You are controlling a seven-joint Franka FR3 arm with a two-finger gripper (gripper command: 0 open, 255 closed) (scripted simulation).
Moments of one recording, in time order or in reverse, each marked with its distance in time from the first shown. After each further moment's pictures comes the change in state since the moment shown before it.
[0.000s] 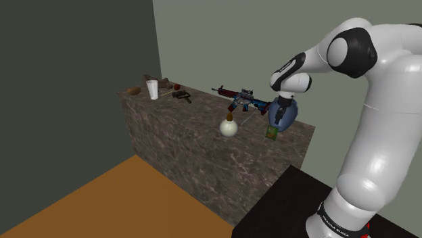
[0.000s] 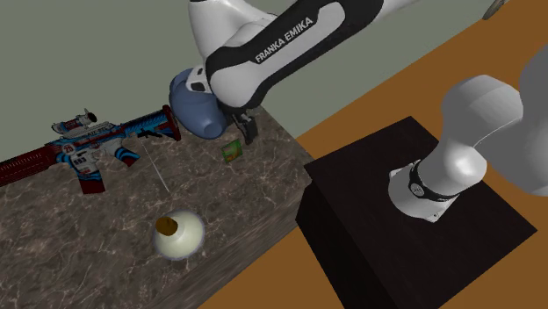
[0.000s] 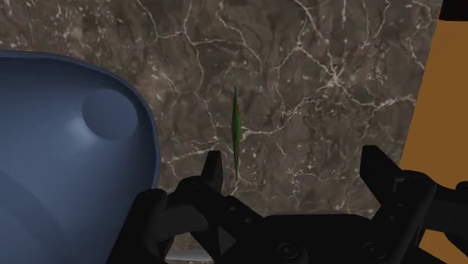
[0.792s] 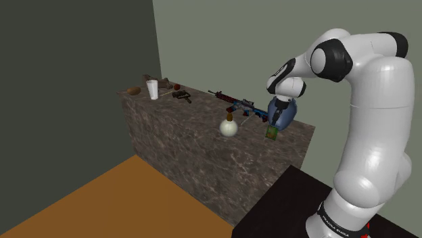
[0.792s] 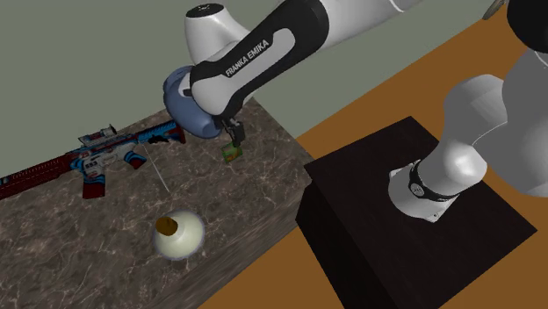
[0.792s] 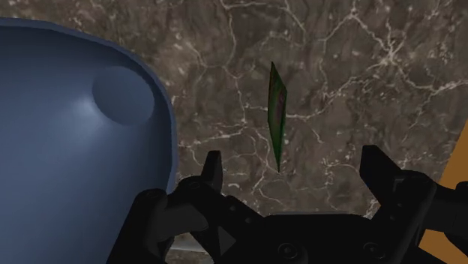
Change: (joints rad) arm -0.085 0.150 0.068 0.095 0.156 0.078 -0.146
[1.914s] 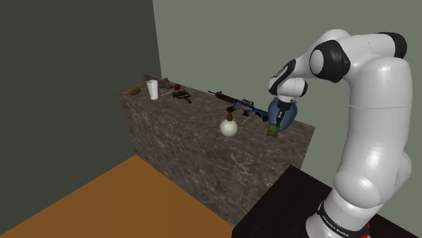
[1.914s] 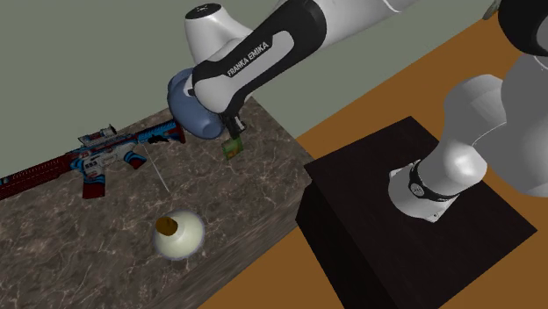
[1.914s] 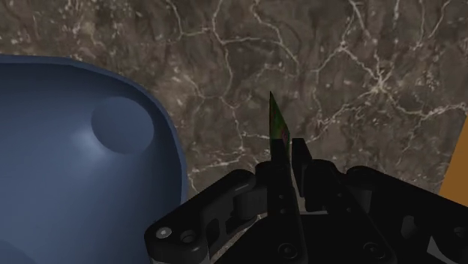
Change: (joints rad) arm 0.005 0.014 -0.030 0.010 -0.047 -0.059 0.030
